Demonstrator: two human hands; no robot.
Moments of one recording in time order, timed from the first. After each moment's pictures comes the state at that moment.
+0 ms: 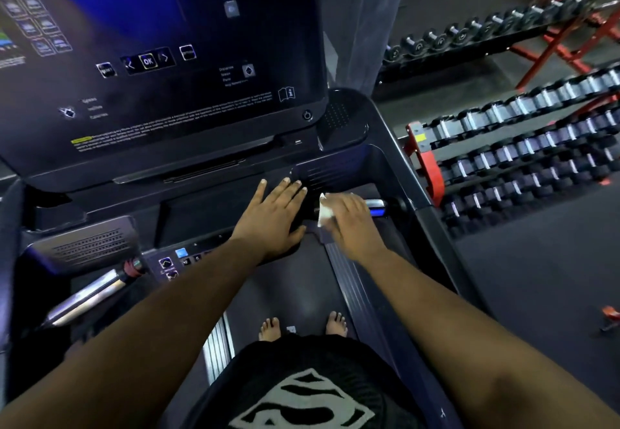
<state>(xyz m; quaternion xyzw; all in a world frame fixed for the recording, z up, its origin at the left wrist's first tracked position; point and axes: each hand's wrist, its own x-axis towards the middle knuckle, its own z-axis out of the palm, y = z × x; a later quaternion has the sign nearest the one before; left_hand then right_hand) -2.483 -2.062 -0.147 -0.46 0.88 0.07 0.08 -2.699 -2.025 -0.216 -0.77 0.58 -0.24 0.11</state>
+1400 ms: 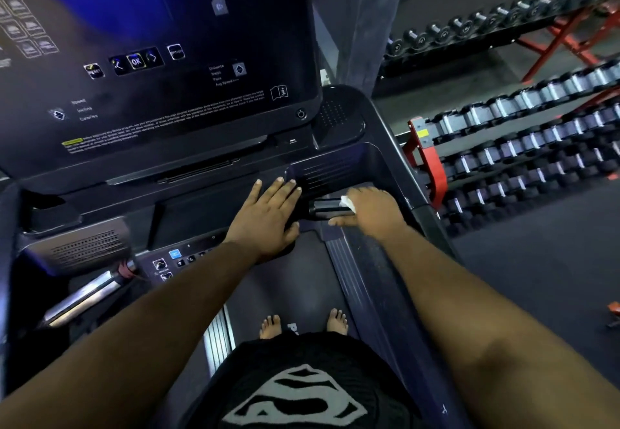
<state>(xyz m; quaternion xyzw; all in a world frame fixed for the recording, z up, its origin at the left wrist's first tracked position) -2.482 -2.061 -0.156 -0.46 0.89 0.04 0.06 -2.750 -2.061 -0.201 -0.76 0.64 -0.01 0.13</state>
